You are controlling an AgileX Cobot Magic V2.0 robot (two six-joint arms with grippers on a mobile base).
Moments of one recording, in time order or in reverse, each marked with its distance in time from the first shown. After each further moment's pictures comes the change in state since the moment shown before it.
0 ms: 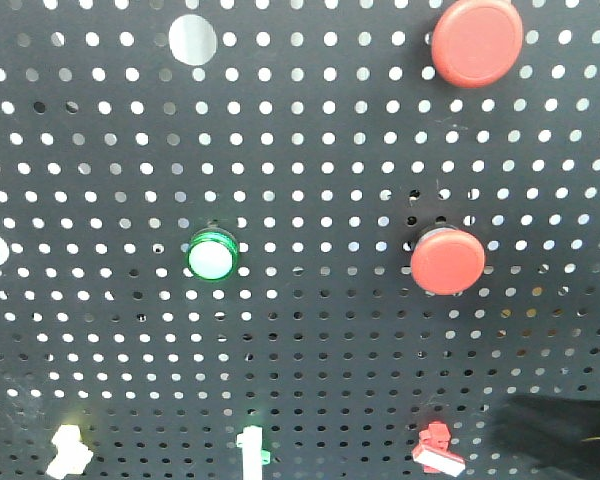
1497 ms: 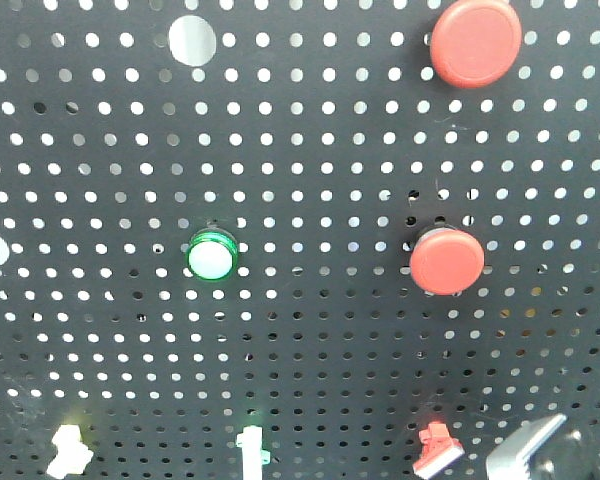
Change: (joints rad) left arm 0.000 0.000 0.005 0.002 -0.001 0.000; right arm 0.356 0.195 0.147 0.013 -0.375 0.058
